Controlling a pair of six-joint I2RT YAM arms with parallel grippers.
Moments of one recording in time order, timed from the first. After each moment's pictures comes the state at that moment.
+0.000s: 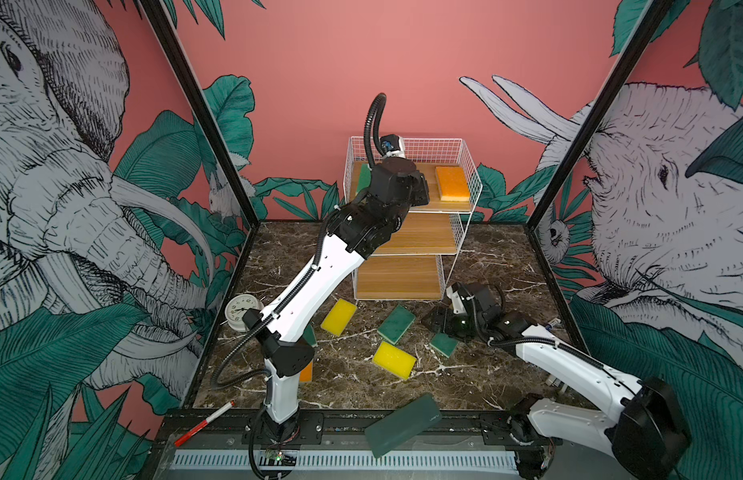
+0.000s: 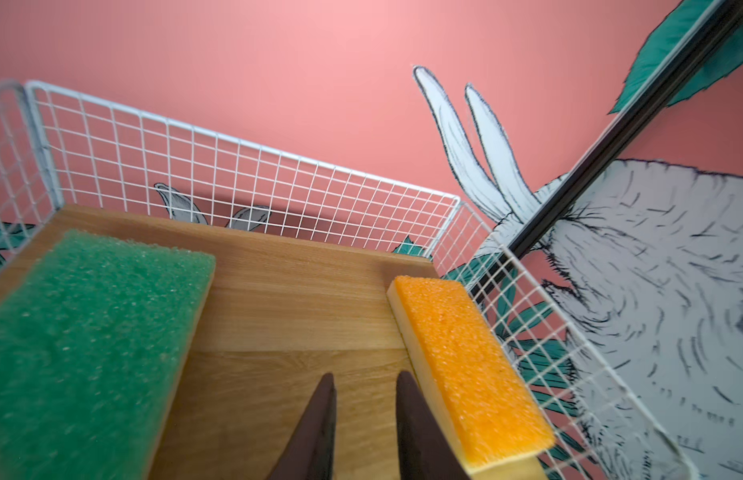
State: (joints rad) left arm -0.84 1.84 2.35 -0.63 -0.43 -0.46; right arm 0.61 1.15 0.74 -0.46 -0.25 0.77
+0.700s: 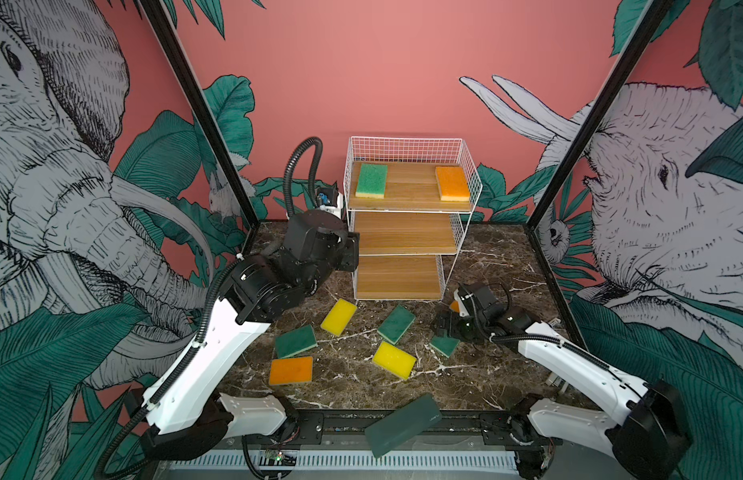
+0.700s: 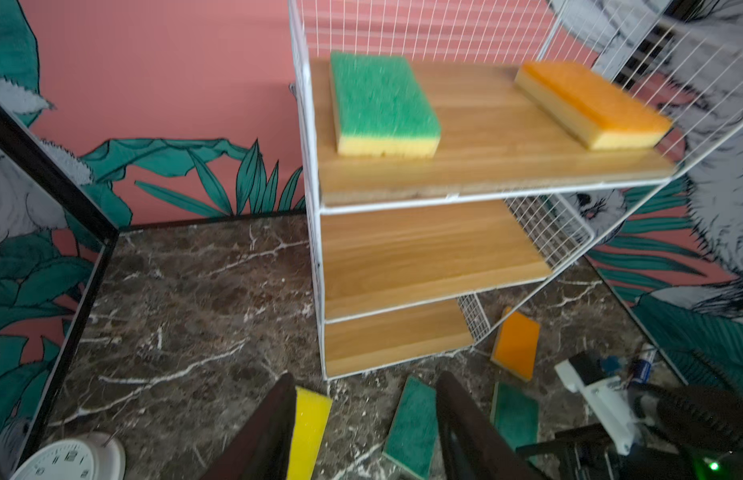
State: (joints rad) left arm -0.84 1.24 1.77 -1.07 -0.46 -0.37; right arm 0.61 1.15 0.80 -0.70 -0.11 0.70
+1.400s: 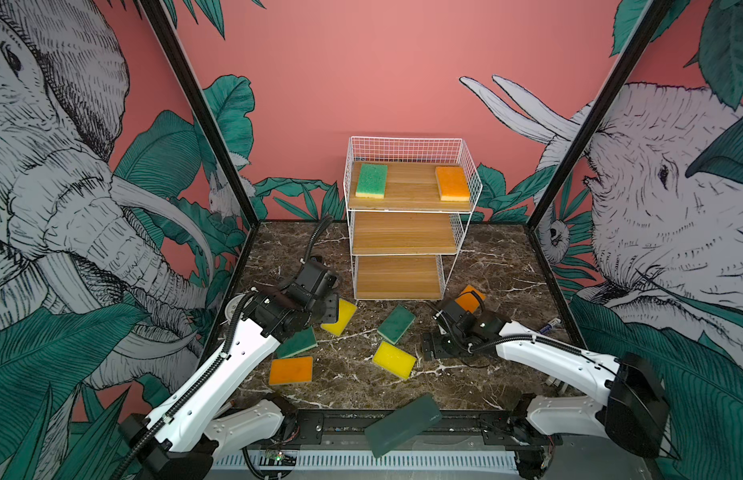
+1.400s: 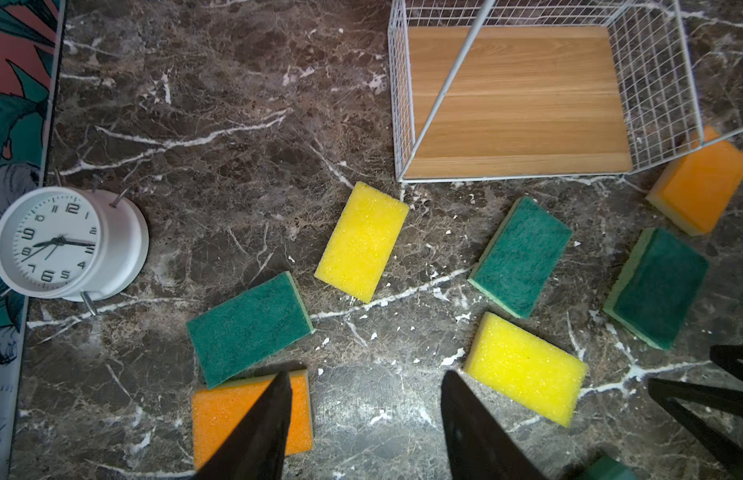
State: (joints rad) left arm -0.63 1.06 1.18 -1.13 -0.25 -0.51; right arm 0.86 1.29 0.84 -0.75 -0.02 0.67
